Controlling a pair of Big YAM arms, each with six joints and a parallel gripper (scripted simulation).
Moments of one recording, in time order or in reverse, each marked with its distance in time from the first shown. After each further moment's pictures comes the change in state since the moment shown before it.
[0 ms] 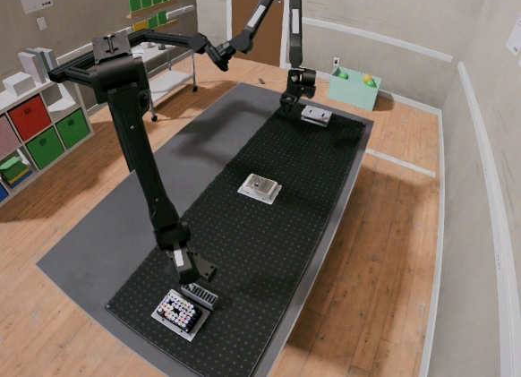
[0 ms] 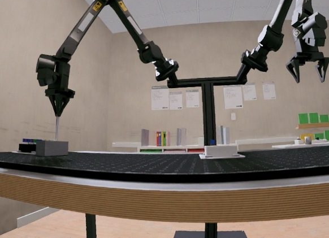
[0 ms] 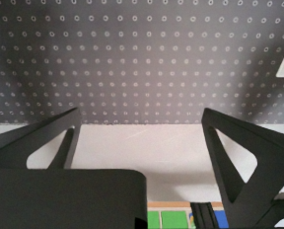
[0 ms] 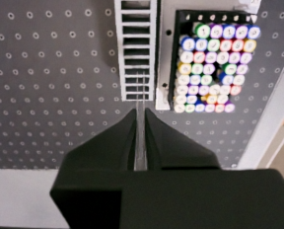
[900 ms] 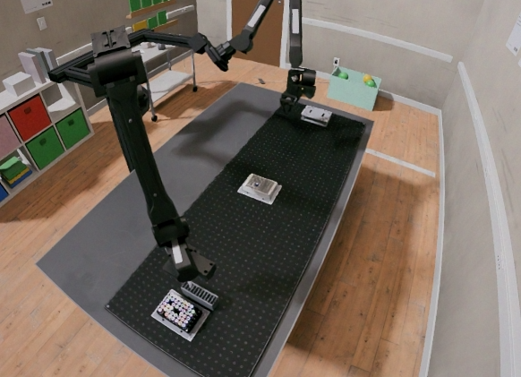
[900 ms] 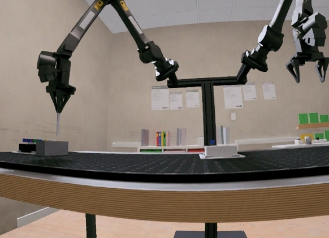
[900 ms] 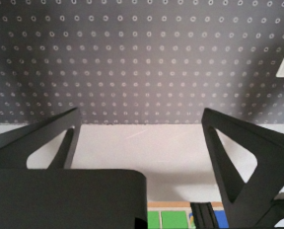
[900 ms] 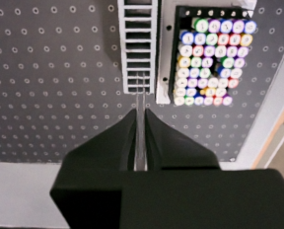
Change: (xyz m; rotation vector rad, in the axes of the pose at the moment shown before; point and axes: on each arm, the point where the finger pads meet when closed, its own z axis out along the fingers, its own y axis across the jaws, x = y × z) left arm 0.000 0.000 0.000 0.000 0.000 0.000; right arm 0.002 0.001 -0.014 -0.003 0.004 0.000
